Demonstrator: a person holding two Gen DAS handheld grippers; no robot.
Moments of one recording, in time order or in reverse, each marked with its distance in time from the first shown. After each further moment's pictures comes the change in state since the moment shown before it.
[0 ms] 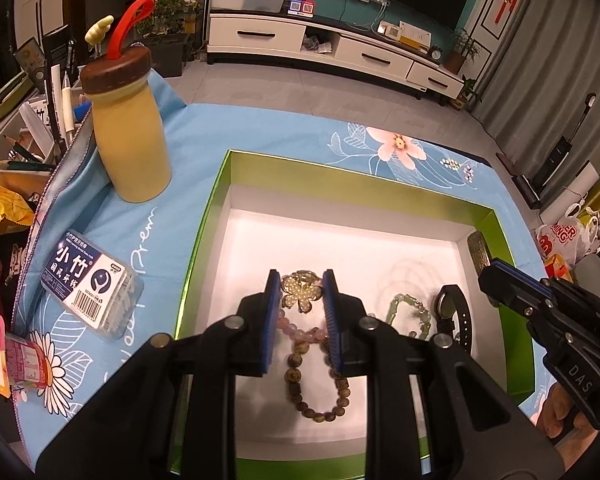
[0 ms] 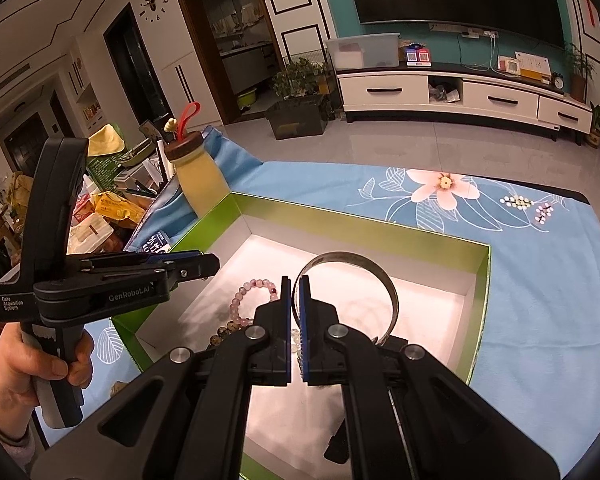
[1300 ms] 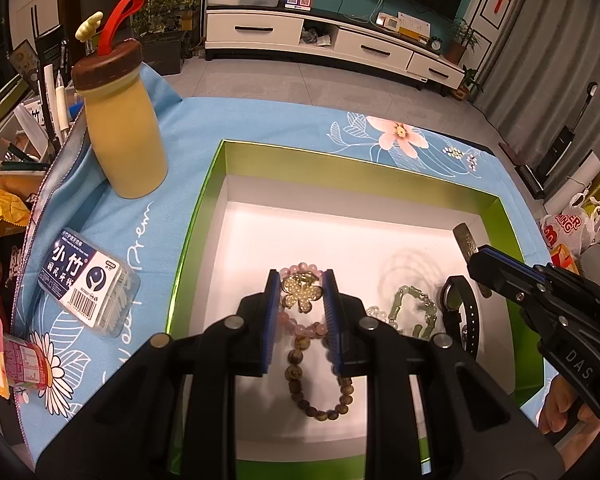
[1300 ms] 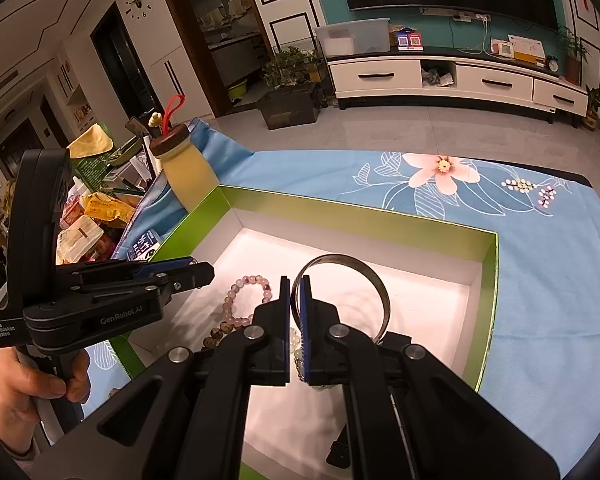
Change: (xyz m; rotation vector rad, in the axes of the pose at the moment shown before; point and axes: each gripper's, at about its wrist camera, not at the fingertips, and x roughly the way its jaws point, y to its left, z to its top) left arm 0.013 -0.009 -0.002 0.021 0.022 0.015; right arm 0.014 -0.008 0.002 0.037 0.038 -0.012
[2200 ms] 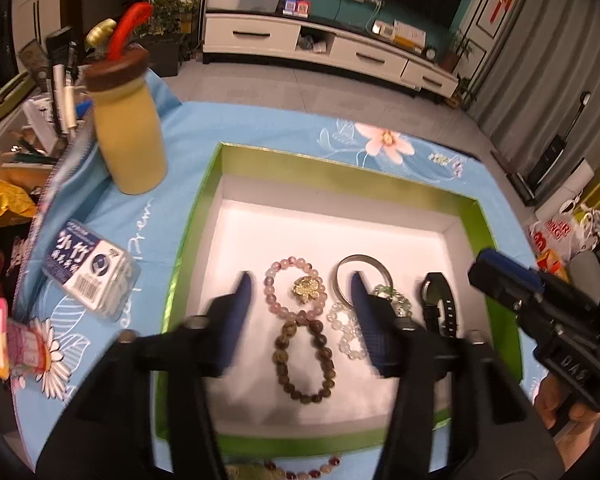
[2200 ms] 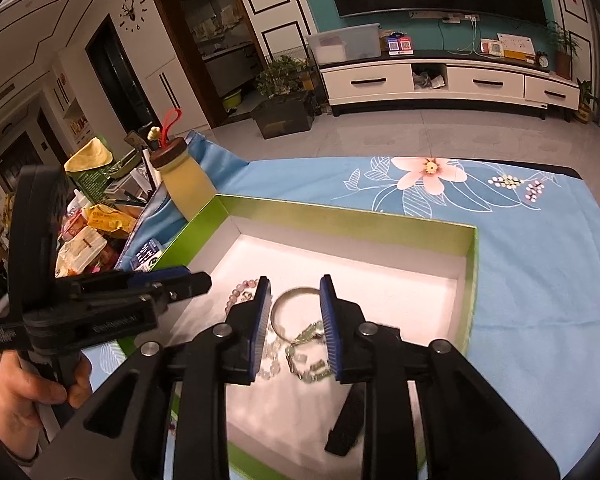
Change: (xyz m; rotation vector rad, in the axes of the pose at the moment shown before) left arm -0.029 0.002 -0.010 -0.024 -0.035 -0.034; right arm -0.027 -0.007 -0.011 0.031 -0.042 -0.008
